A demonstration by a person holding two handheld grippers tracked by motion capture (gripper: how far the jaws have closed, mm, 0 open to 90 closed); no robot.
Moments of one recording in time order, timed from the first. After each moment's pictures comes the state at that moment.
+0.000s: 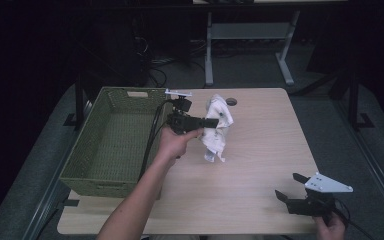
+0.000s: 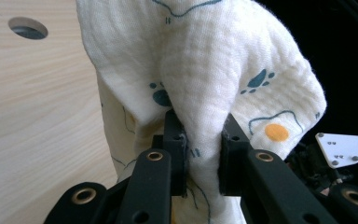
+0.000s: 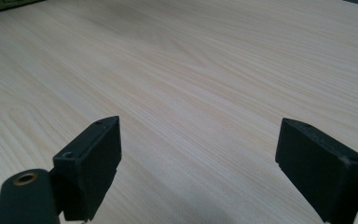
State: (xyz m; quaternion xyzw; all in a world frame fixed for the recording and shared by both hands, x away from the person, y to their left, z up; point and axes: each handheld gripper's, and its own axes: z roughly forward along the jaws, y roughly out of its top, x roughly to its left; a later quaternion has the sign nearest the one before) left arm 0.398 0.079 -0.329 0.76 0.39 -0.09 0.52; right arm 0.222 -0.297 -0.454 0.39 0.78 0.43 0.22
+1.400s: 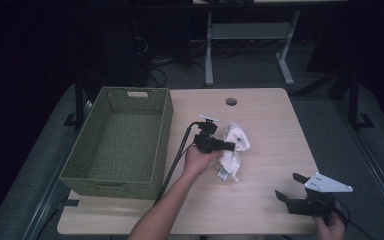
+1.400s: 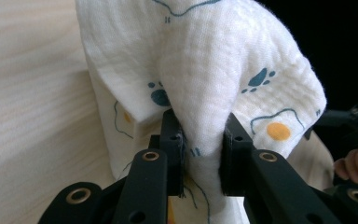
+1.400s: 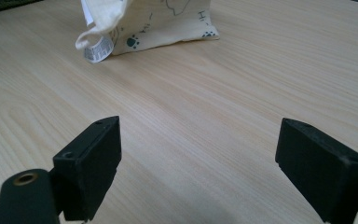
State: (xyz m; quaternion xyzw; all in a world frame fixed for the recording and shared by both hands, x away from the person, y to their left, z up) left arm 0.403 0.016 -0.424 0.79 0.42 -0.11 0.44; right arm 0.222 -0.297 -0.455 0.39 0.78 0.43 0.22
